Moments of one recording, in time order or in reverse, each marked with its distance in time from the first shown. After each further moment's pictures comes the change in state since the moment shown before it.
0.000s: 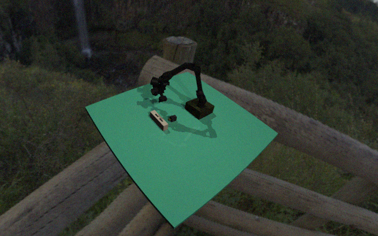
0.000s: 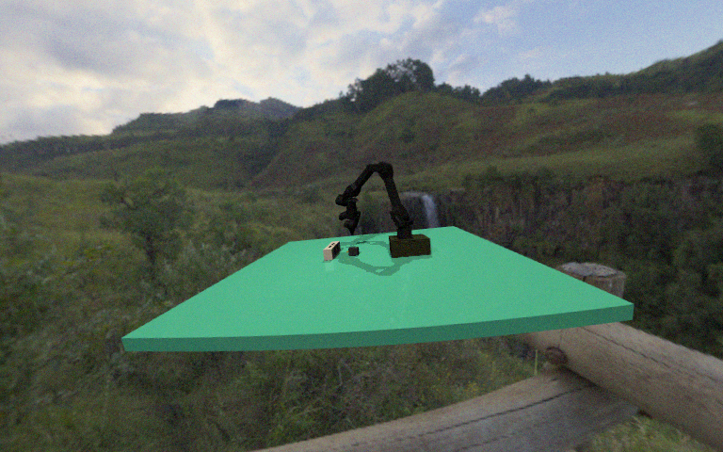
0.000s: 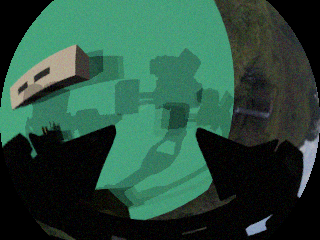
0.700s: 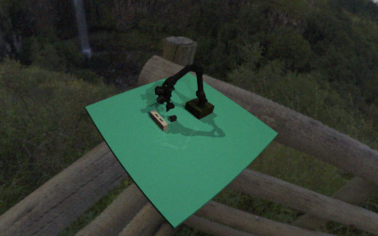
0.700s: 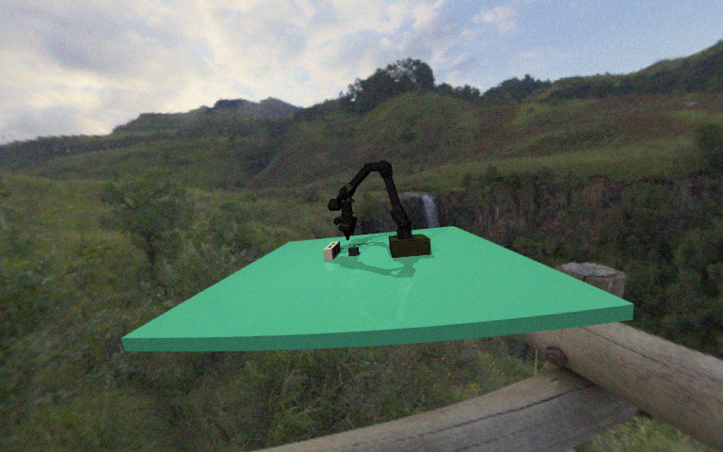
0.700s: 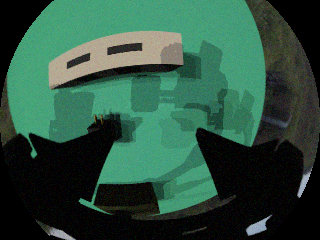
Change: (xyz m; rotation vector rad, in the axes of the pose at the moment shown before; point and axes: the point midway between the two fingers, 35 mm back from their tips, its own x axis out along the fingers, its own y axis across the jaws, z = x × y) arm -0.025 0.120 -0.006 -0.018 0.046 0.211
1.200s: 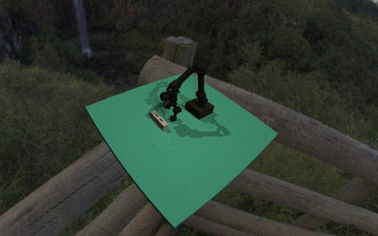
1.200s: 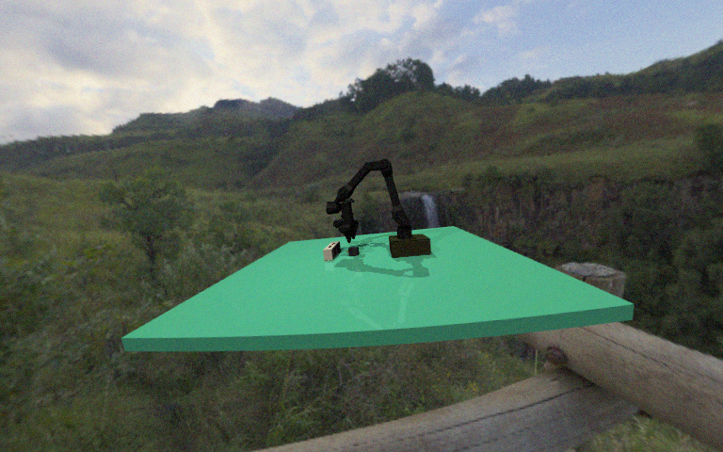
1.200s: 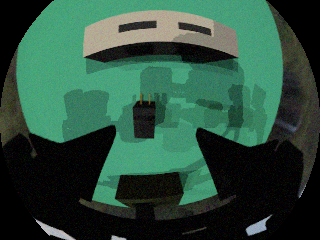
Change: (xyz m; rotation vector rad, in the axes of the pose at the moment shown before) arm -0.004 0.073 -0.026 -0.004 0.084 0.105
